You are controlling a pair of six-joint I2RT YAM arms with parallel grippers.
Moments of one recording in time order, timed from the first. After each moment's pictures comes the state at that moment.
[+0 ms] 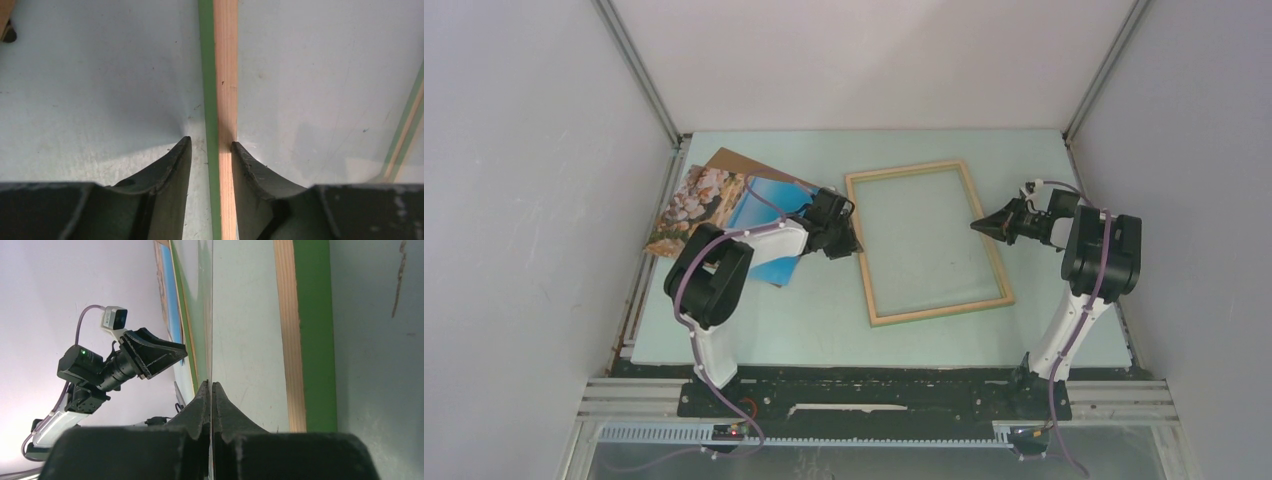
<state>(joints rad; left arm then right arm) -0.57 1.87 1.11 -0.17 0.05 -0.82 -0.30 2.03 1.03 0.17 -1.15 0.64</state>
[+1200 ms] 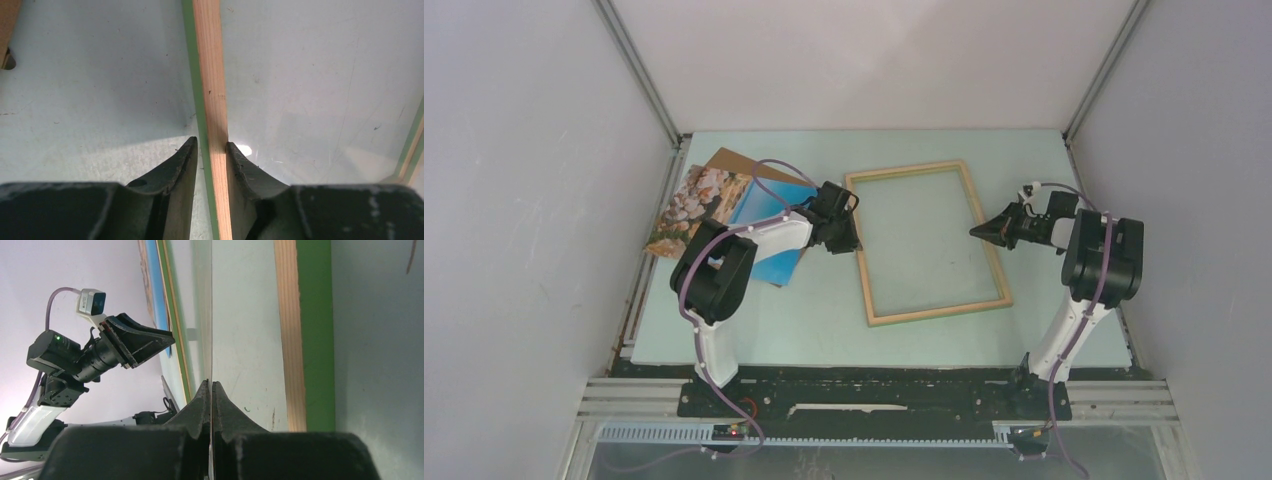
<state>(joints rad) -0.57 1.91 1.22 -0.26 0.05 -0.73 -0.30 1.99 1.01 0.03 -1.12 0.52</state>
